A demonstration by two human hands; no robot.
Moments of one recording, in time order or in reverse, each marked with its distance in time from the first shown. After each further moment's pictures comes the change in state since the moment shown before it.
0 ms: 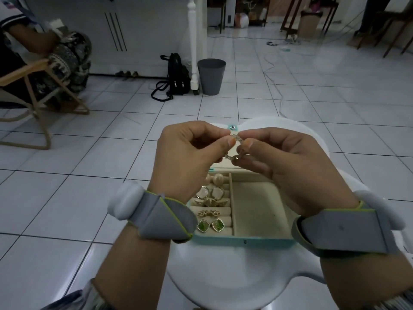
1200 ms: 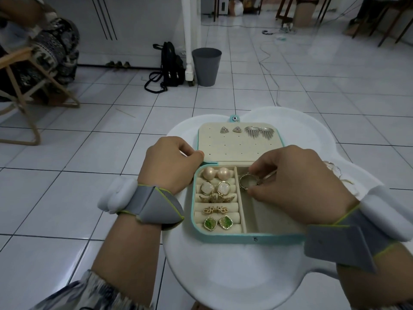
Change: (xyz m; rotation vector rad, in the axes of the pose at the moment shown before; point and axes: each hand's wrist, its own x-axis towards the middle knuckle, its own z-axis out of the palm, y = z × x) left_hand 0.021 -0.056 -0.026 0.493 0.011 -0.332; right_hand -0.011 0.007 0.000 -1.159 -0.011 0.105
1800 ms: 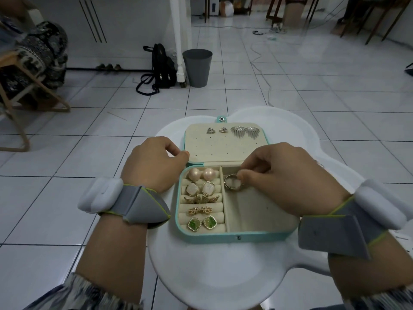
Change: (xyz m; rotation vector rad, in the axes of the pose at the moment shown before) left_hand -0.001 0.007 -0.003 0.221 -0.009 0.013; right_hand 0.004 0.013 -0.008 0.086 -0.008 -0.021
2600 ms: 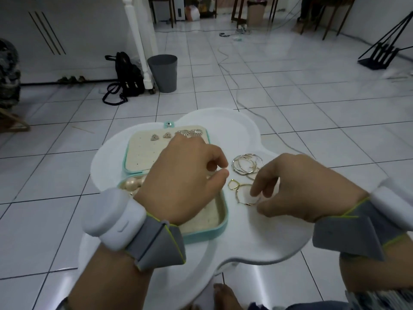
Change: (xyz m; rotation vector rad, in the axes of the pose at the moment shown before) left_hand -0.060 0.098 0.052 0.194 -0.129 0.734; right_hand -0.040 0.076 -0.061 -0.214 -0.115 0.131
